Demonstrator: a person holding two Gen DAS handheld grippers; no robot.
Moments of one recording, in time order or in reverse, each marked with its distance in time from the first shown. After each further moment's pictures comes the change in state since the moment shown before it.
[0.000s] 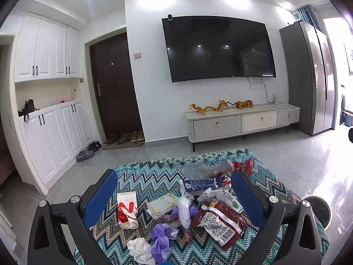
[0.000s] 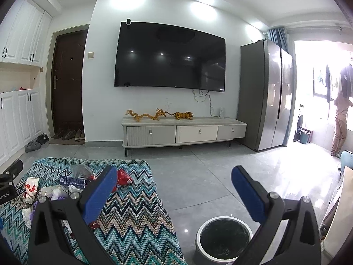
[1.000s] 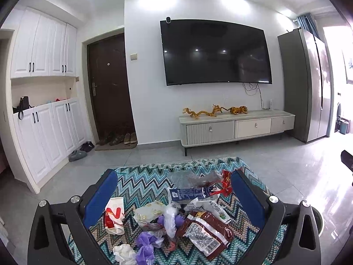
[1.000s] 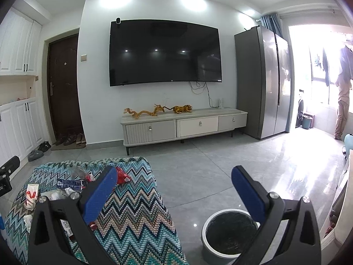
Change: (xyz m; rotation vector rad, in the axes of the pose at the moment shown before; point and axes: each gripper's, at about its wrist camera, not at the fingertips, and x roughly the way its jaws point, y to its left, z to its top) left arm 0.006 -0.019 0.009 -0.032 -0.026 -0.043; right arm 0.024 -0.018 -0.013 0.080 0.037 0.007
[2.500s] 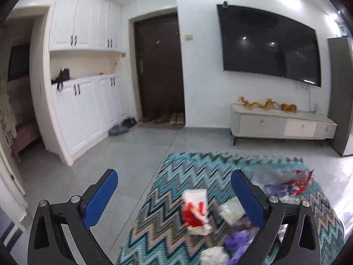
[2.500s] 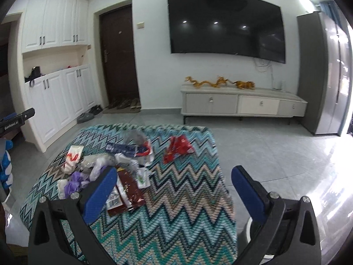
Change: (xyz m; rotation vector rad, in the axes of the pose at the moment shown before) left arm 0.042 0.179 -0.017 -0.155 0.152 0.270; right arm 0.057 0.090 -0.036 -0.184 0.243 0.475
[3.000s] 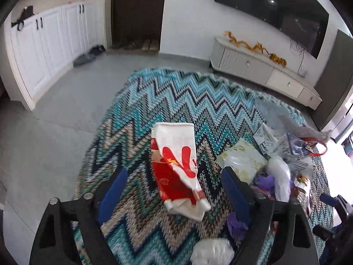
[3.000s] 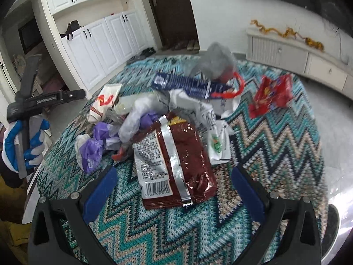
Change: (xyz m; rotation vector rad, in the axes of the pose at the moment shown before) left arm 0.157 -0.029 -0.069 -0.043 0.499 -0.220; right arm 0.146 0.055 -0.039 -0.054 0.382 0.346
